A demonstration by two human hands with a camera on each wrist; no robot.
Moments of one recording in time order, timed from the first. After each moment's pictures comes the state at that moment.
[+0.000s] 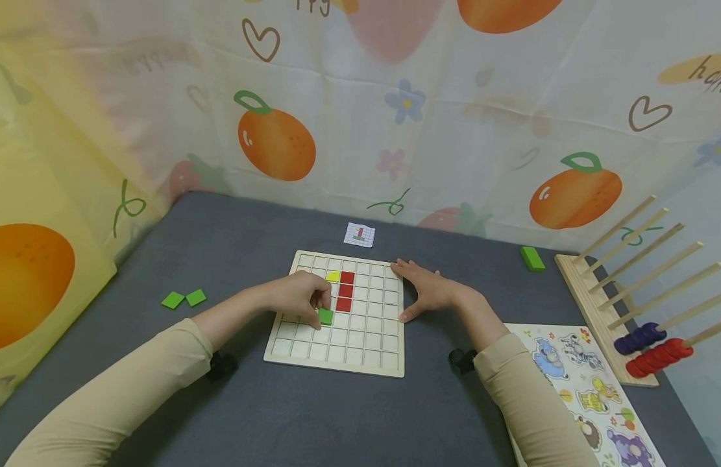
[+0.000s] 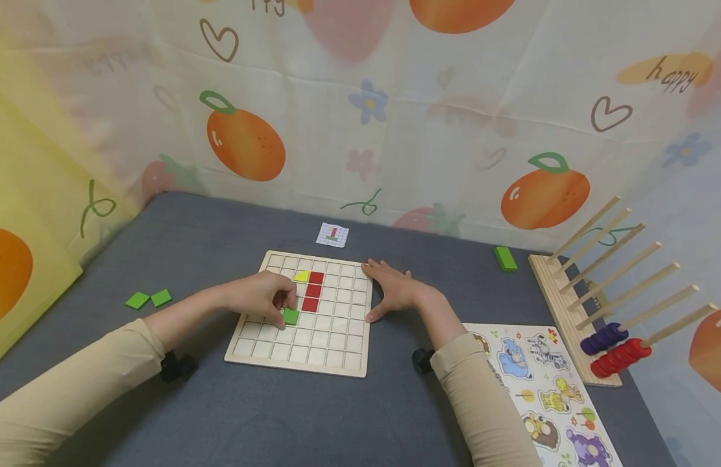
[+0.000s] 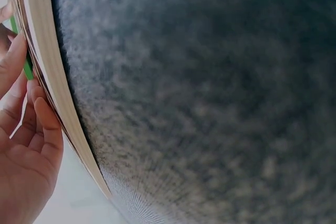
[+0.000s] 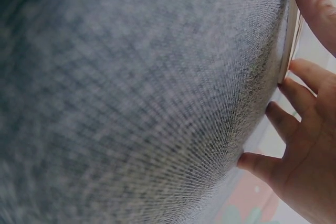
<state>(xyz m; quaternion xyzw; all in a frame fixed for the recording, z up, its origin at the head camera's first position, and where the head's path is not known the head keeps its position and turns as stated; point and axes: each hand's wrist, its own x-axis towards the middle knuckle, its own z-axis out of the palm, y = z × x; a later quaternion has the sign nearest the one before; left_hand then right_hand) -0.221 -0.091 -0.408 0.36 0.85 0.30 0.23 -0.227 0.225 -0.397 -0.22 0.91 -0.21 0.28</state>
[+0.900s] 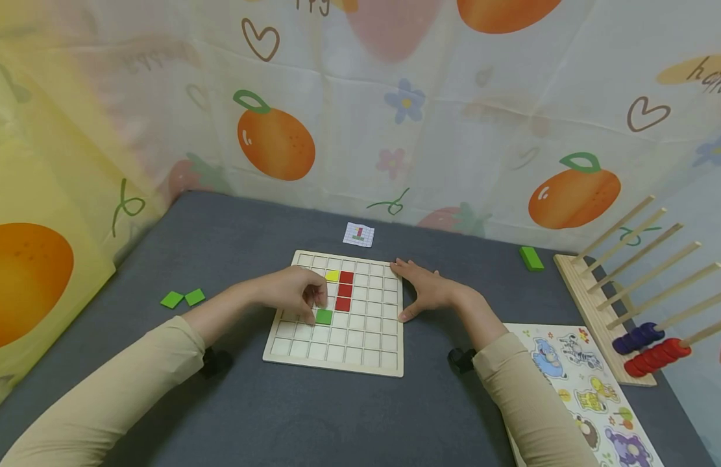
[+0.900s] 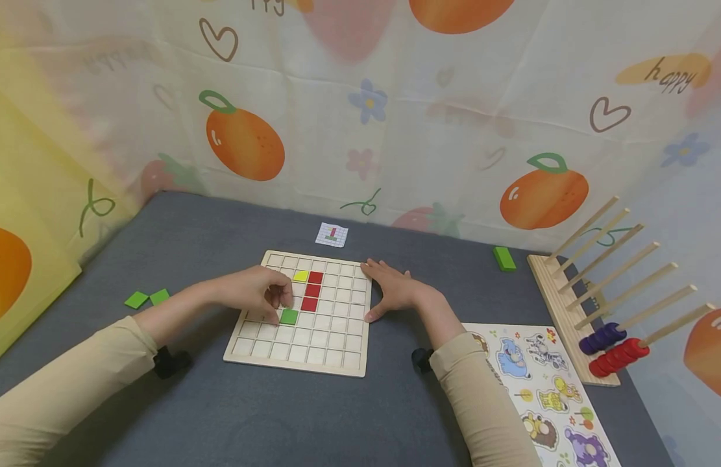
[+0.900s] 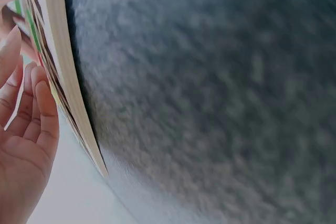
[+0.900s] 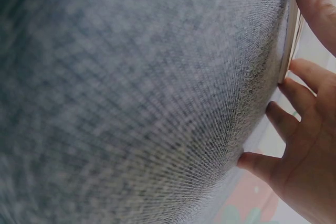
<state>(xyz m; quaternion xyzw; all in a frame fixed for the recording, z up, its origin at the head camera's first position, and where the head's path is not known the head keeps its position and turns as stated) -0.226 -0.101 -0.400 0.36 0.84 0.32 0.25 -0.227 0.223 -0.396 -0.22 0.91 -0.20 0.28</state>
